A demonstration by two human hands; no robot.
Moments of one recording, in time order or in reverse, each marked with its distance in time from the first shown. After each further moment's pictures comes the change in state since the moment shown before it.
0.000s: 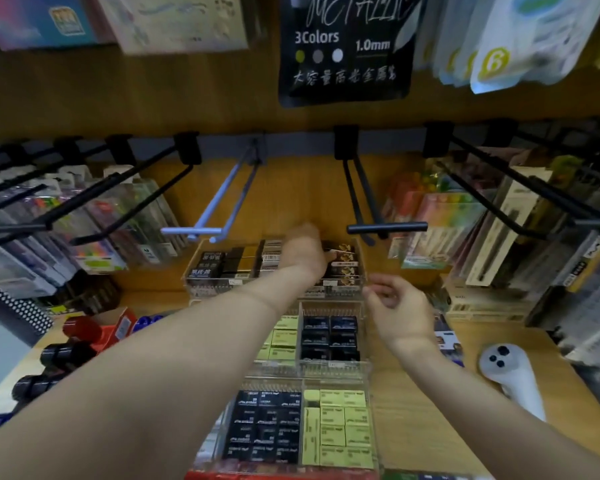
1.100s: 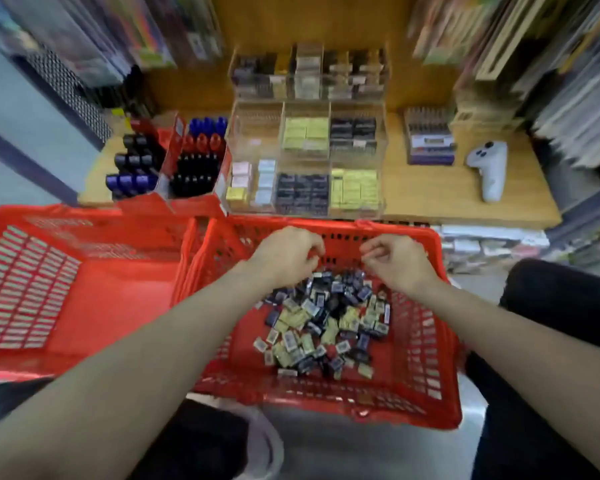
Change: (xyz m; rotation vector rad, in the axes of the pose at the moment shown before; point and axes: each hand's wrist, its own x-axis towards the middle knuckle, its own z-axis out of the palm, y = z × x) left_hand -0.304 -0.117 -0.010 0.207 -0.549 0.259; right_hand -0.243 0.033 -0.046 -0.431 -0.514 0.102
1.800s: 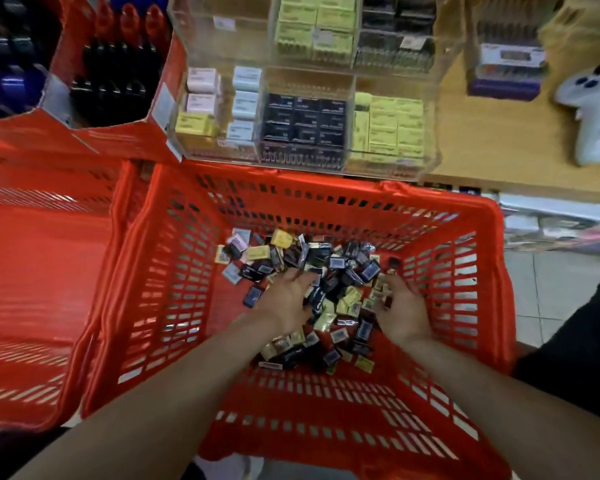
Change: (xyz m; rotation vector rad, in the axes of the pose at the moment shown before) left_hand 0.031 -0.053 0.203 -0.319 -0.364 -0.206; right_hand 0.009 0.142 0.127 -0.207 -0.074 0.366
